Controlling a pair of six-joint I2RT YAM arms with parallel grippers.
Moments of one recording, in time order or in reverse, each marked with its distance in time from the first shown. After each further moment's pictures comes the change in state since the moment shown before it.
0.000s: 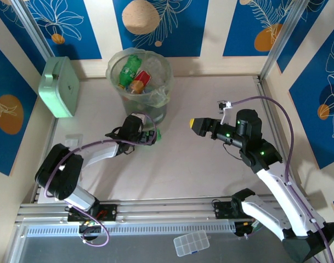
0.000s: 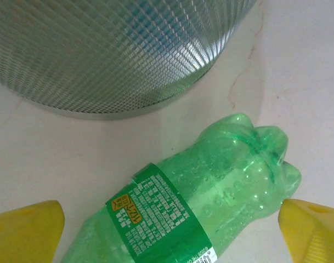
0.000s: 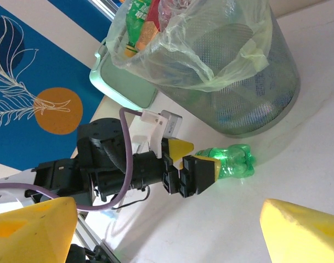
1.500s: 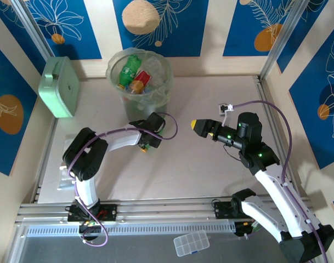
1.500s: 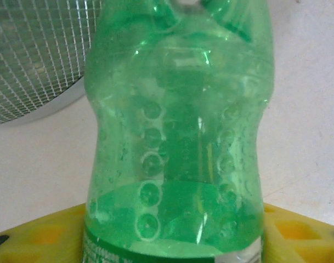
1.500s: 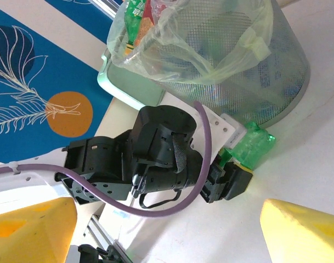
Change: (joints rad) left arm -0.121 0.304 0.356 -0.388 -0.148 0.161; right arm -0.057 -0.026 -0.098 0.098 -0.089 0.060
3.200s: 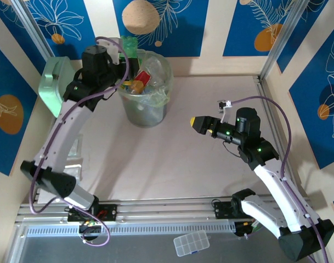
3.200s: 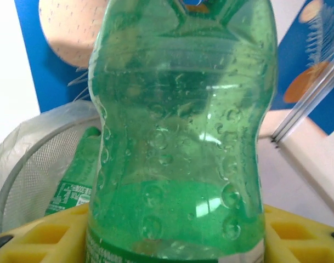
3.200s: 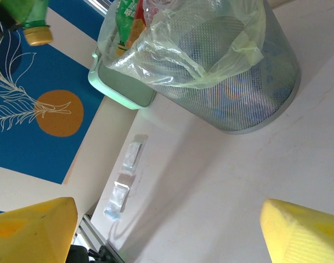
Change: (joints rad) left arm 0.324 -0.285 0.704 -0.158 0.262 -0.082; right arm -0.003 0.061 0.061 -0.045 0.012 -0.039
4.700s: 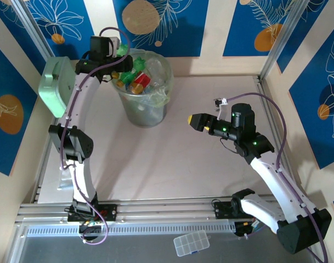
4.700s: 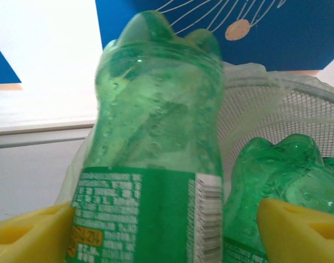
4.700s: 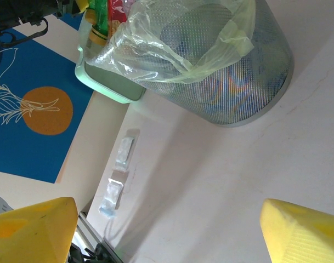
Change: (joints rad) left arm 0.177 0.452 0.388 -0.215 0.039 0.119; right arm 0.001 0.084 0.026 -0.004 -0.001 -0.004
